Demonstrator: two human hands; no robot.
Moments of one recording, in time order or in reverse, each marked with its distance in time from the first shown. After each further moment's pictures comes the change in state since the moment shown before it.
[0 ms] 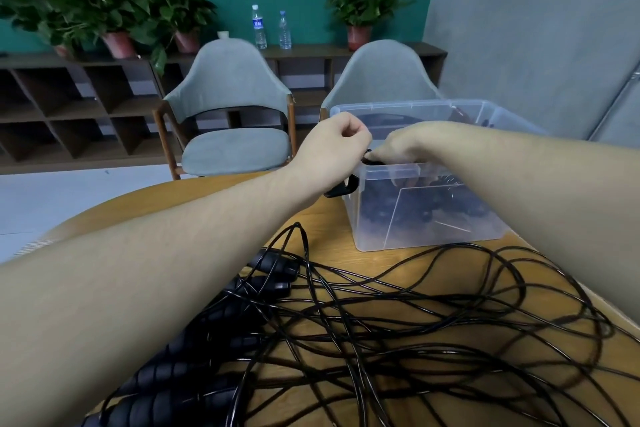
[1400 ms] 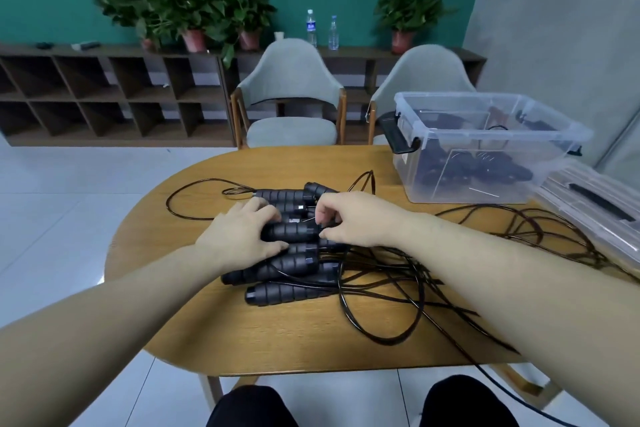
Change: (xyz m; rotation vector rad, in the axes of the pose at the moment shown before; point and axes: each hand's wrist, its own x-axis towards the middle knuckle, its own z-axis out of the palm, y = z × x) left_hand -0.239 -0.124 -0.185 0.960 -0.240 -0.146; right_hand -0.174 -0.101 0.177 -0.004 0.128 -0.832
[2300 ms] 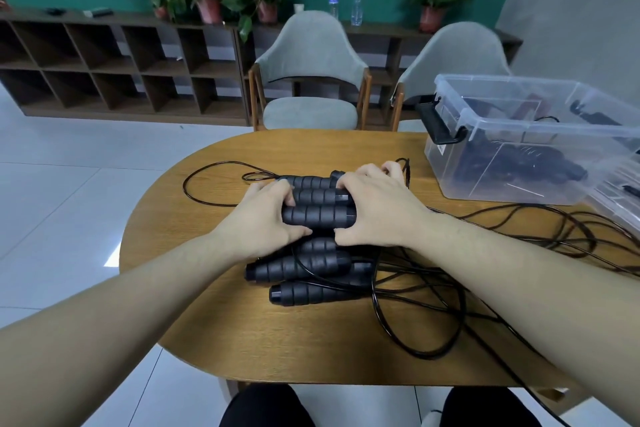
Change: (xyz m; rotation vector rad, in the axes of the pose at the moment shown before) left_hand 0.017 -0.024 0.008 -0.452 0.093 0.002; right_hand 0.039 0.008 0.026 -0.335 0.217 -0.051
